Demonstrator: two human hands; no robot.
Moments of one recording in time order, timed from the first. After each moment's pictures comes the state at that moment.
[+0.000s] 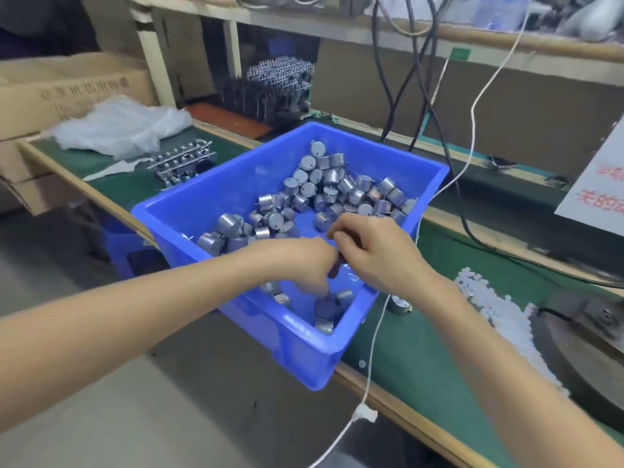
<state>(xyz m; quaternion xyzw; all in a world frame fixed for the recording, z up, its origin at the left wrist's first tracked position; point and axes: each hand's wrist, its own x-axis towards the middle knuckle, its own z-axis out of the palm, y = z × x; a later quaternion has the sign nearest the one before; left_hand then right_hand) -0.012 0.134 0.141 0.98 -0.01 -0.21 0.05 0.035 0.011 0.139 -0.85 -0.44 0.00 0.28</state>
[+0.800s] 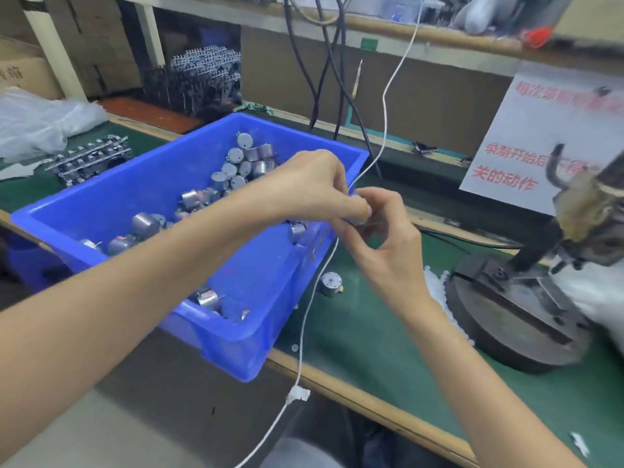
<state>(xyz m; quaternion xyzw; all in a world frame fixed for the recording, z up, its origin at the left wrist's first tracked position) 0.013 0.061 0.210 0.95 0.02 0.03 0.30 0.033 -0.073 0.123 -0.73 -0.32 -0.17 0.57</state>
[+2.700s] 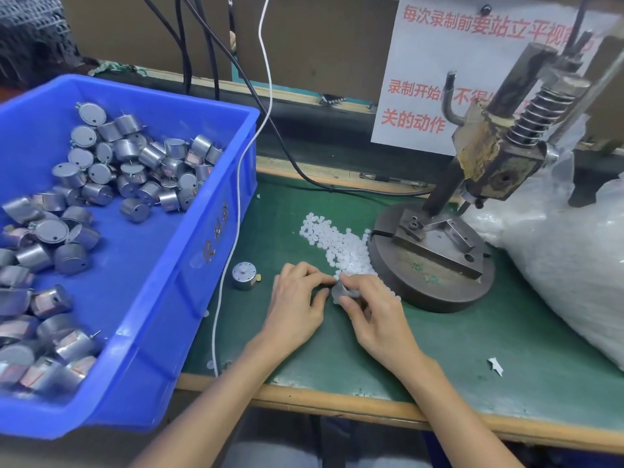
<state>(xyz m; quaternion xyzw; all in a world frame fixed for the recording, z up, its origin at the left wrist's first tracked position) 0.035 -0.049 -0.001 0.92 -0.09 0.09 0.37 0.022 -0.201 0.002 -0.89 -0.21 -0.14 0.38</state>
